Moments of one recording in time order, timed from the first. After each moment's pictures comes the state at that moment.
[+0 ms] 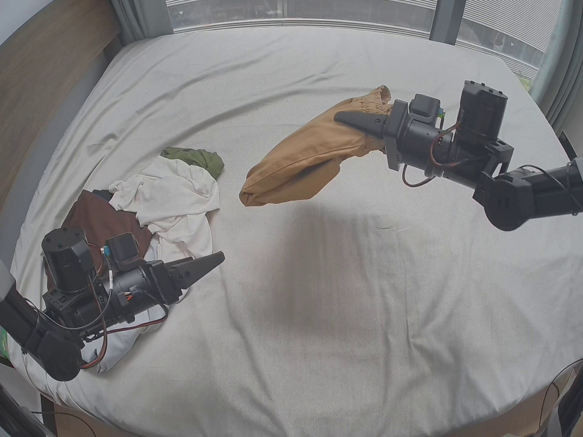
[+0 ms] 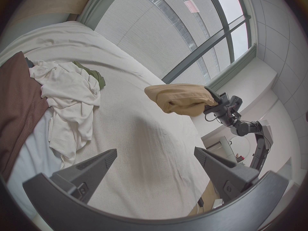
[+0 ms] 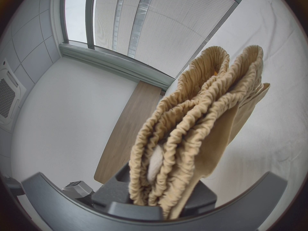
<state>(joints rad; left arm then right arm) -0.28 1.77 -0.35 -1.26 -0.46 -0.49 0.42 2.00 -1.42 -0.68 0.58 0.80</state>
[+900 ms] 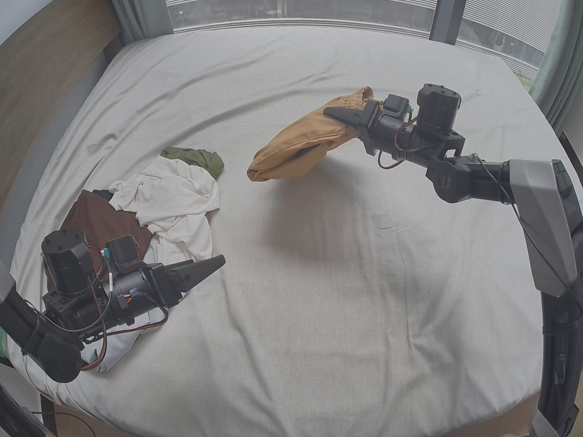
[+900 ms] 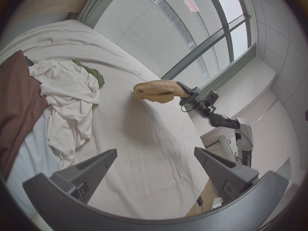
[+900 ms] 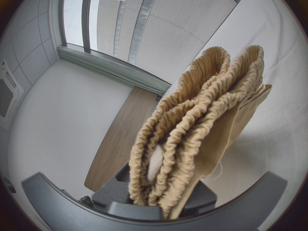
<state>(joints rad) -0.28 1.77 -0.34 -1.27 -0.47 -0.49 0.34 2.40 -1.99 -0.53 0.62 0.83</state>
